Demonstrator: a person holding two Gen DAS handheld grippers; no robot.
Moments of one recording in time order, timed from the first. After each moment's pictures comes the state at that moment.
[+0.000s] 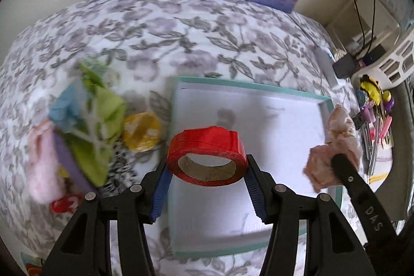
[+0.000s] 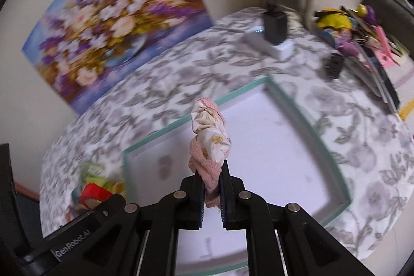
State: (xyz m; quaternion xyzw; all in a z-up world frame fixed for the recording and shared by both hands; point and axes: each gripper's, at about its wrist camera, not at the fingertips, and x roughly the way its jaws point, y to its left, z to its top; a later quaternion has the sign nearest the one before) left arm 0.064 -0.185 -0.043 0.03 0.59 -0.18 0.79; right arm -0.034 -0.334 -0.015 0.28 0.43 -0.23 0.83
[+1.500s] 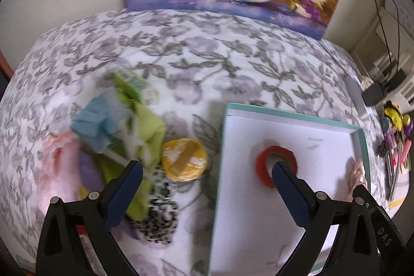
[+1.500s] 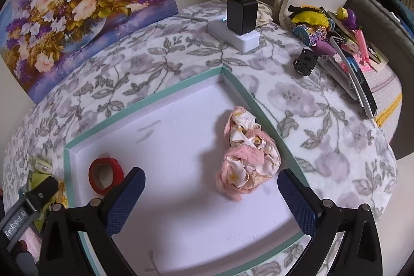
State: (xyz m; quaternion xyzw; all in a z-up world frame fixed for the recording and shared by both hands) left arm 0.083 -0.140 -0.055 0.01 0.53 -0.11 0.84; right arm -0.035 -0.355 -0.050 0.21 0.48 -0.29 0.80
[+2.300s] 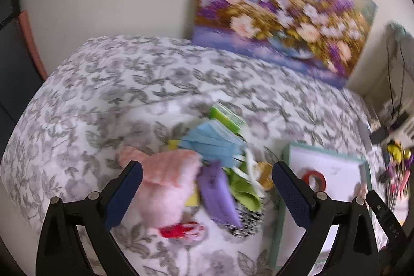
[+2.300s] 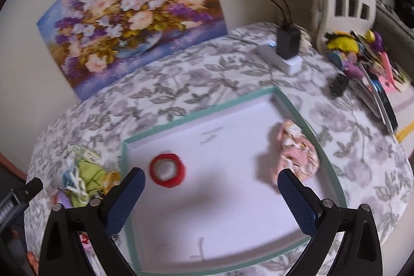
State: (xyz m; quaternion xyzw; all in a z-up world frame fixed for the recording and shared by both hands) left arm 0.072 -0.013 0.009 -0.03 0.46 -0.05 0.89; right arm -0.037 -0.300 -0.012 0.21 0.42 -0.20 0.86
